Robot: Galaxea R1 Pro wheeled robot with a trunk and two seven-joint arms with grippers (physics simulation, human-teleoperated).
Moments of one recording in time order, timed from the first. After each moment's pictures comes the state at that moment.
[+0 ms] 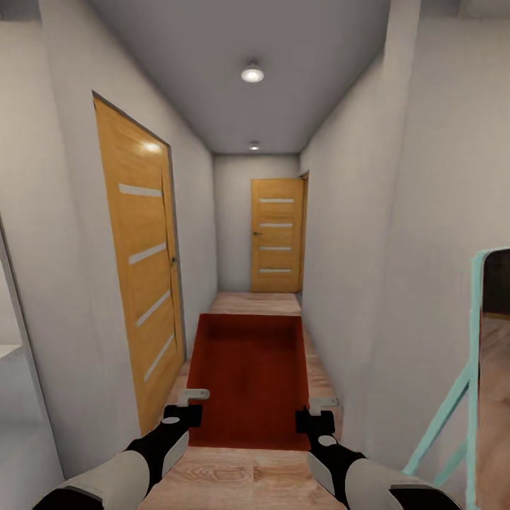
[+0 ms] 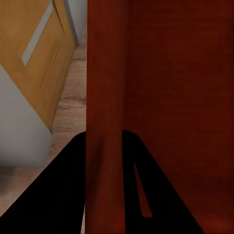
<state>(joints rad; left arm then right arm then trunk) -0.70 -0.08 -0.22 -0.17 0.18 -0.02 0.21 -0.72 0.16 -0.05 0.01 0.14 -0.31 -0.24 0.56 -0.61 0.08</state>
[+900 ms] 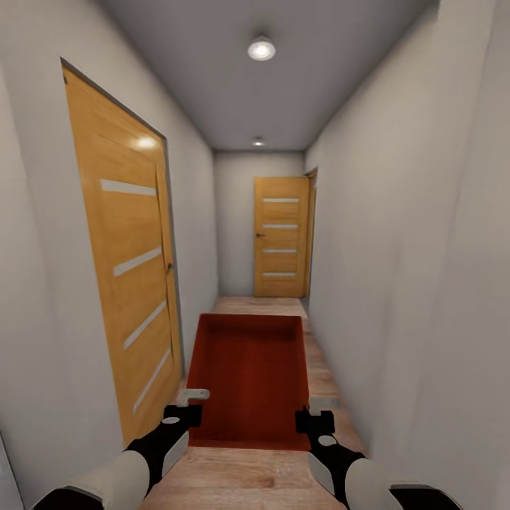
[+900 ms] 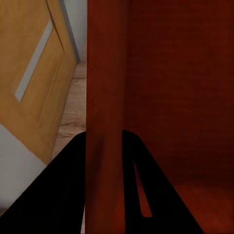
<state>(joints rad) -0.70 -0.08 -0.22 -0.17 0.18 -0.02 0.21 -0.72 0.16 -0.05 0.01 0.14 -0.31 -0.24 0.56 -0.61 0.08</state>
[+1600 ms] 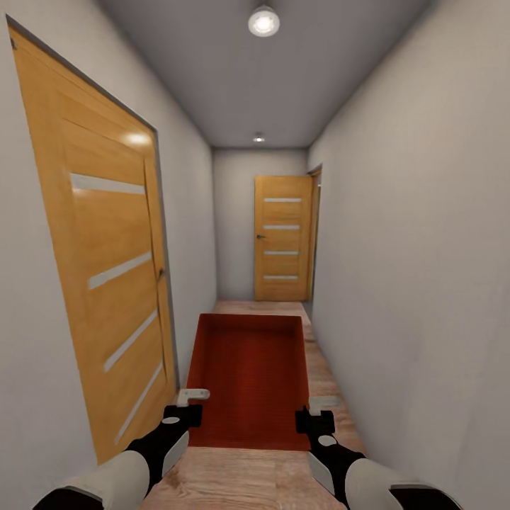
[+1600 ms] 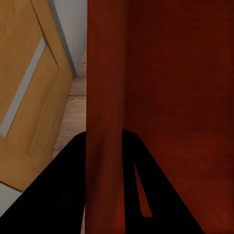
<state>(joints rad) -0.70 -0.08 -0.22 -0.17 0.18 -0.02 0.21 -0.72 0.16 -0.05 0.01 0.14 -0.31 -0.24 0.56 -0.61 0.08</state>
